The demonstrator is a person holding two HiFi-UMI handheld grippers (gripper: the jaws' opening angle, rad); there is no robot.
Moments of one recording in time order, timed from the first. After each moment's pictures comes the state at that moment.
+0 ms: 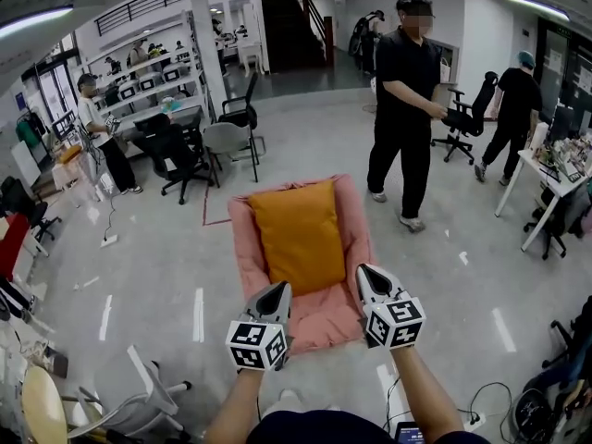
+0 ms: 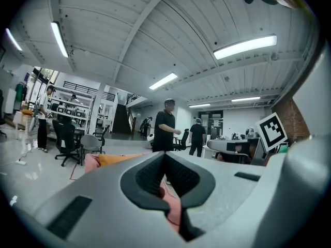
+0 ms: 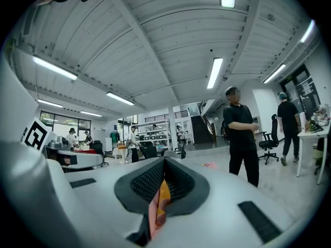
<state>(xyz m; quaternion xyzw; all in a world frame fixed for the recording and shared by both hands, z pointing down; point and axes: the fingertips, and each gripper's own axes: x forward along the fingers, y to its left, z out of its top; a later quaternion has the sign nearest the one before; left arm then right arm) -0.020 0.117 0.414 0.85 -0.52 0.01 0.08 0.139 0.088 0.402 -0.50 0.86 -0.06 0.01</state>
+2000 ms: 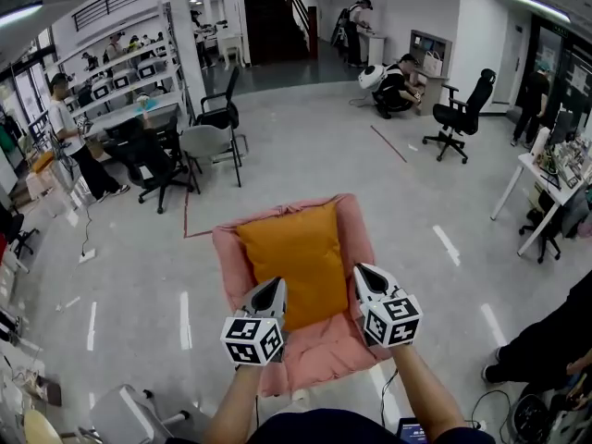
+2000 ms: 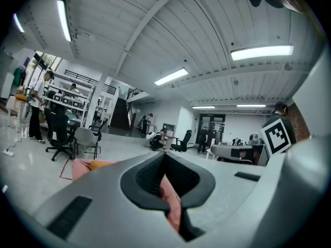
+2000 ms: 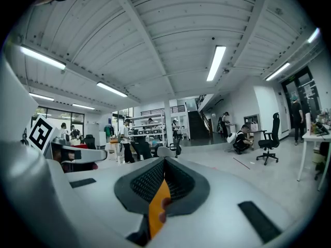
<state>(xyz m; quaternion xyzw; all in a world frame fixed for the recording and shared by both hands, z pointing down) -0.064 -0.104 0.425 0.86 -0.50 0.00 0.12 0.100 -0.118 0.415 -0.52 0.85 -0.07 -0.03</state>
